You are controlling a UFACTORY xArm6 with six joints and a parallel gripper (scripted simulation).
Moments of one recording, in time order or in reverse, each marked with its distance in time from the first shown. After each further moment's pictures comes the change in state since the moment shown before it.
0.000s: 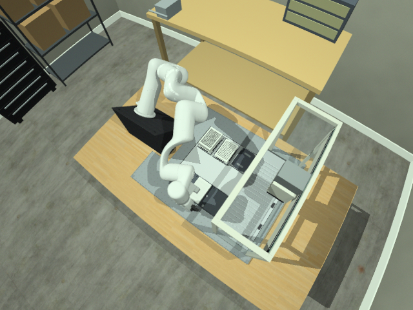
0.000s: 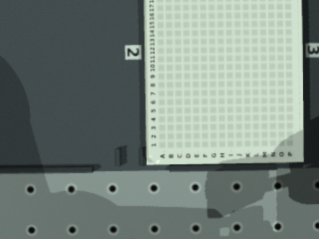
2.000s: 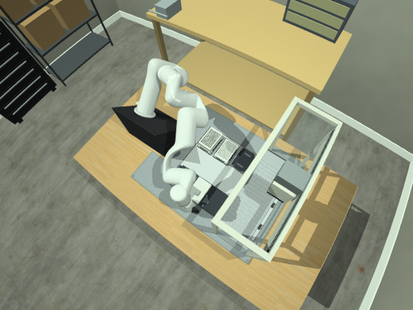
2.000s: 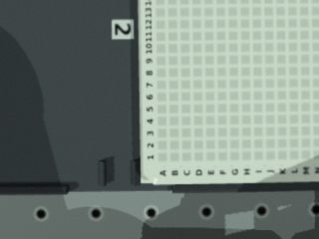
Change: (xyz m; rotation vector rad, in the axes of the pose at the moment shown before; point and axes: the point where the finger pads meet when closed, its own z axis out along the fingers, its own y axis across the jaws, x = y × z) arm 0.000 0.000 0.051 -0.001 0.000 0.000
